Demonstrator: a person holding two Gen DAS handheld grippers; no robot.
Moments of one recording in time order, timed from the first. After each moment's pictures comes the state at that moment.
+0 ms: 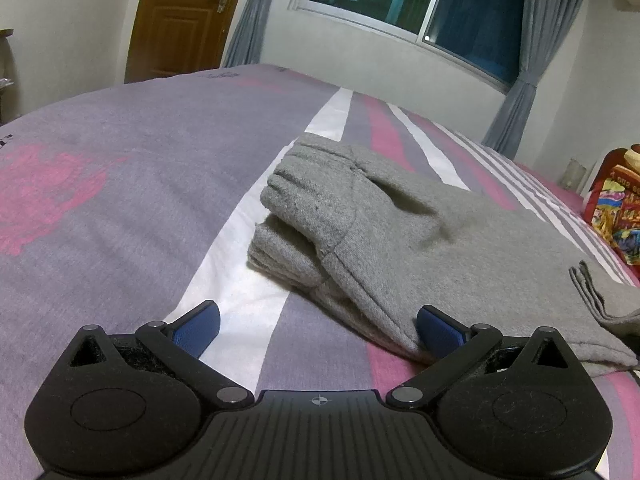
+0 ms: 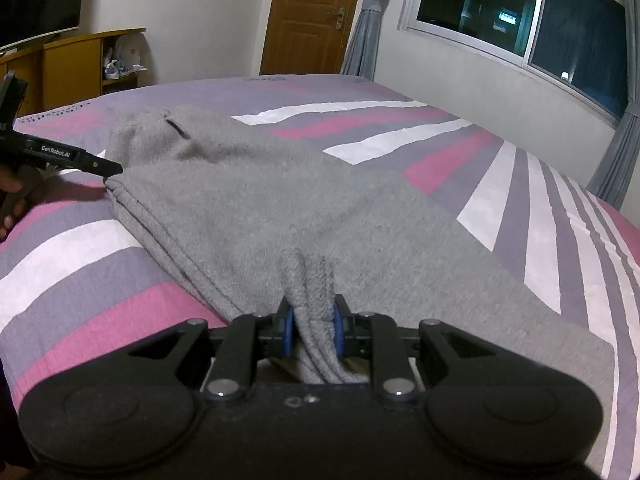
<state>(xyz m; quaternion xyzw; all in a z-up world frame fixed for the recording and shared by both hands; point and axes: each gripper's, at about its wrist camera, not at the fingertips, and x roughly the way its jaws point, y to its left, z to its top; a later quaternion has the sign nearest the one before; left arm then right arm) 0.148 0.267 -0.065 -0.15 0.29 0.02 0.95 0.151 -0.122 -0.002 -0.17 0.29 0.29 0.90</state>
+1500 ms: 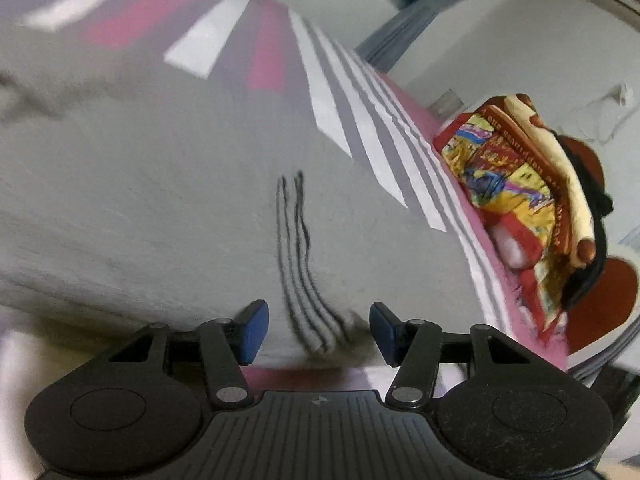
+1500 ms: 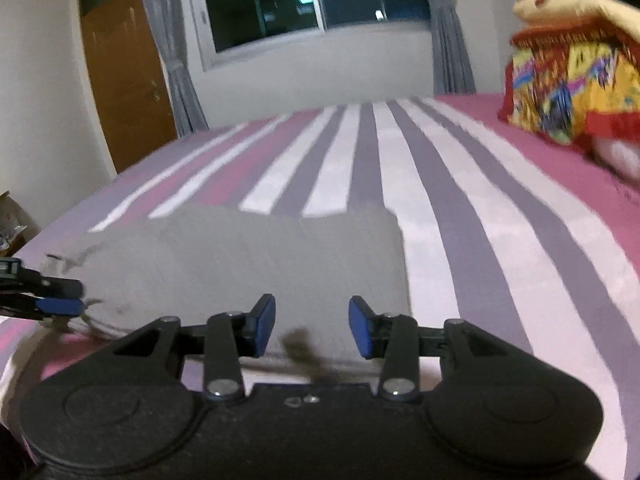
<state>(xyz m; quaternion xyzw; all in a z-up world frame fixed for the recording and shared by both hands) 0.217 0.066 -0.029 -0.27 0.42 -0.21 0.84 0.108 -0.315 0.009 0.10 0.30 0.10 0.94</state>
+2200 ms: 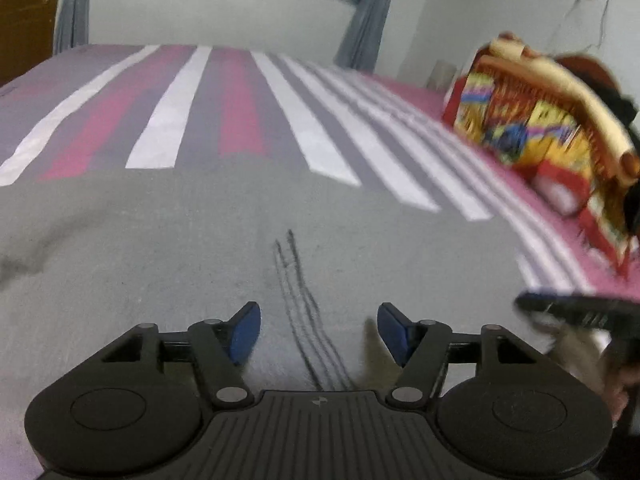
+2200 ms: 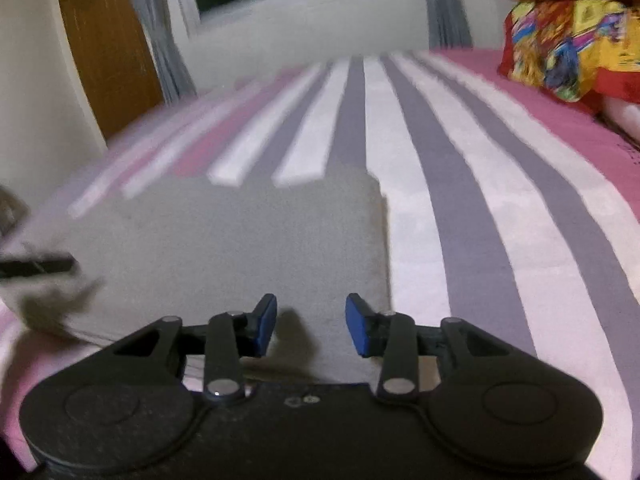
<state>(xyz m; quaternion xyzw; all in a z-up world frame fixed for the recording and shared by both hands) 0.236 0.029 -0.006 -0.06 0.36 -0.18 0.91 0.164 -0.327 -0.008 0.08 0.36 0.11 0.92</state>
